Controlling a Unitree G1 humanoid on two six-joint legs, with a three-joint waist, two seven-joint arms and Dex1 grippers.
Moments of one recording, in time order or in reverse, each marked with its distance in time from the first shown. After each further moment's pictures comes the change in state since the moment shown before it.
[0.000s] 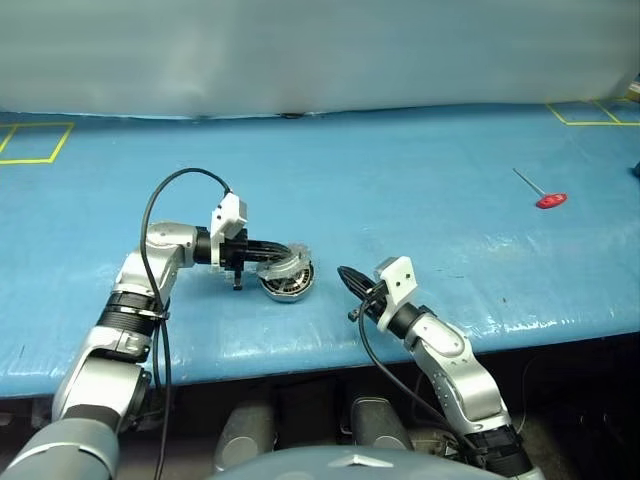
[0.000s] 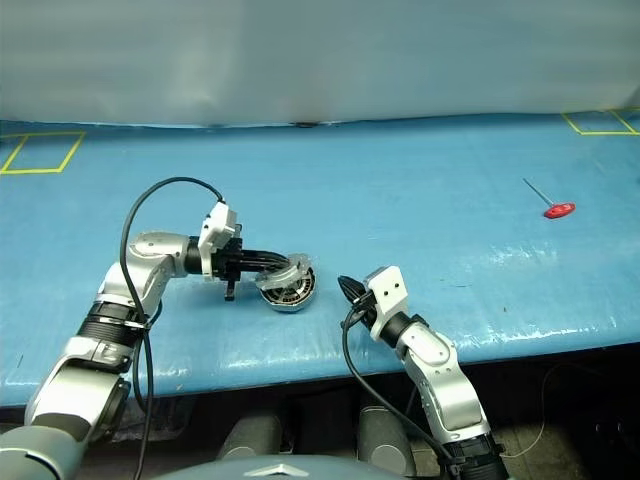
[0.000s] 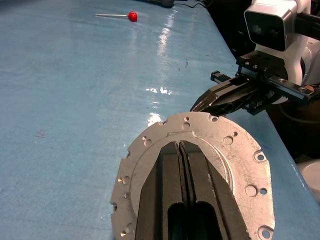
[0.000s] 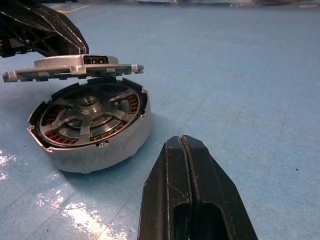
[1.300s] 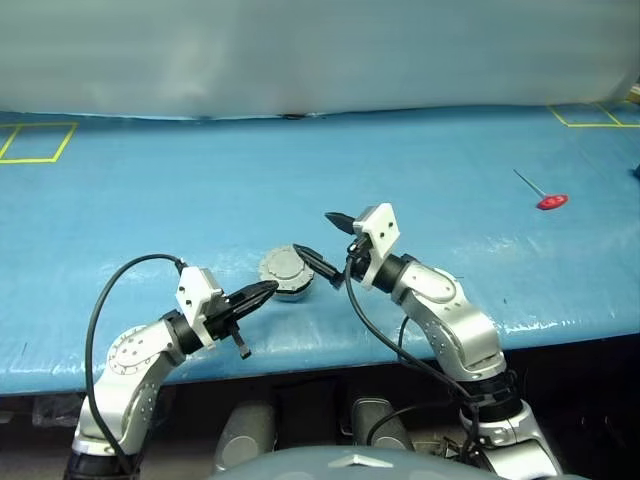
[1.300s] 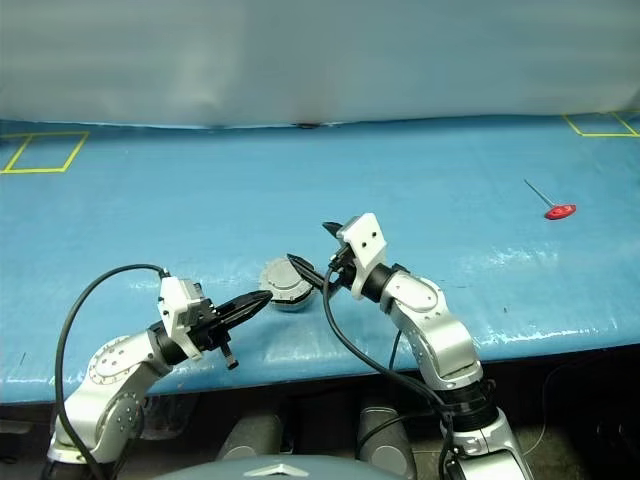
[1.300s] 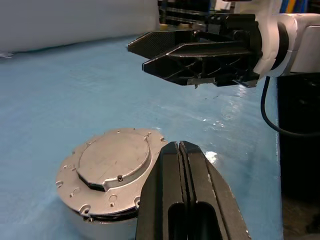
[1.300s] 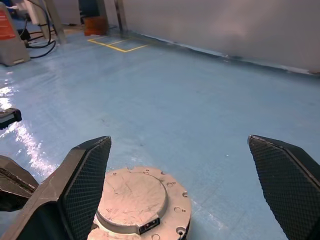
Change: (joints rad) left arm 0.796 -0.131 0.198 -0.808 -0.084 -0.003 0.576; right arm -0.328 -0.018 0.051 -0.061 0.091 0.241 0.071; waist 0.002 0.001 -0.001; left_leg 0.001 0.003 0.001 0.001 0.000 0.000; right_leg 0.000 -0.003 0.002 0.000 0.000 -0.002
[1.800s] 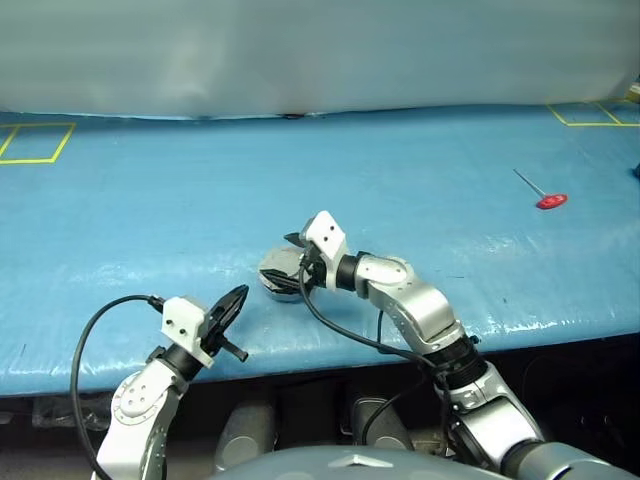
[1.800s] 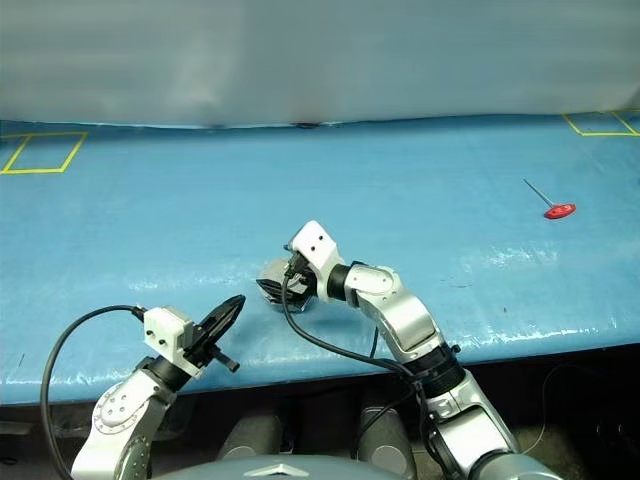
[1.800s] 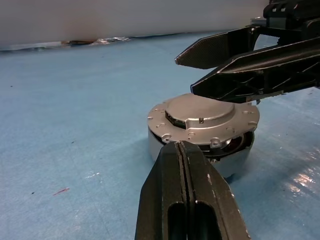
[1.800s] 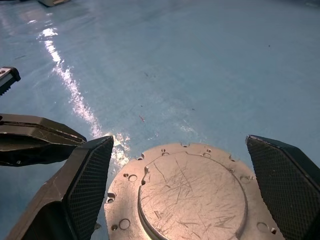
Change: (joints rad) left arm 0.167 -0.133 -0.007 0.064 0.163 -0.264 0.256; right arm -0.156 0.046 0.161 0.207 -0.059 0.090 0.076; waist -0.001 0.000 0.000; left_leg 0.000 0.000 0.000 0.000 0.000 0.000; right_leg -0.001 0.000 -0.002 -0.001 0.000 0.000
